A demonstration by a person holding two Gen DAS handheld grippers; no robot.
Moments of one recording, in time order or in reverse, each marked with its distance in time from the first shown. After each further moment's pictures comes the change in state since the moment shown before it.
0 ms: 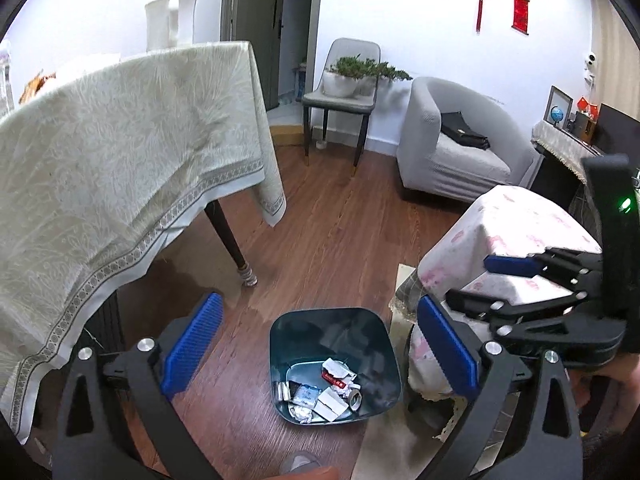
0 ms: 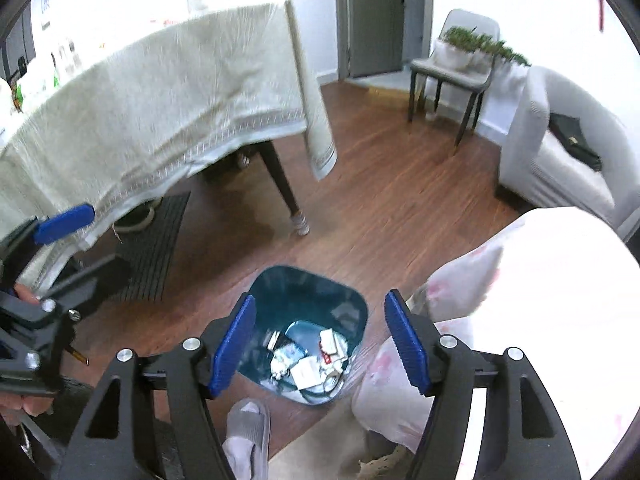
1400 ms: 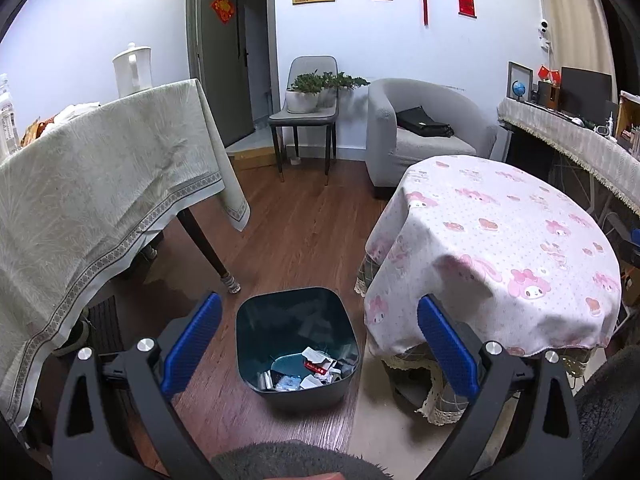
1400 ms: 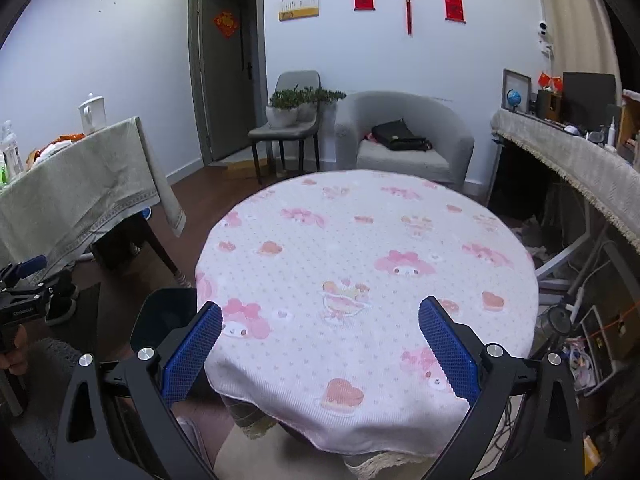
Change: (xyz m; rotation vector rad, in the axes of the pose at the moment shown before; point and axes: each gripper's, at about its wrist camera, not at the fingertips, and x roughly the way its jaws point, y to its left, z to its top) left arm -0.055 -0.092 -0.071 0.137 -0.079 -0.014; right arm -0.204 -0.118 -0.207 0.300 -0.301 -0.363
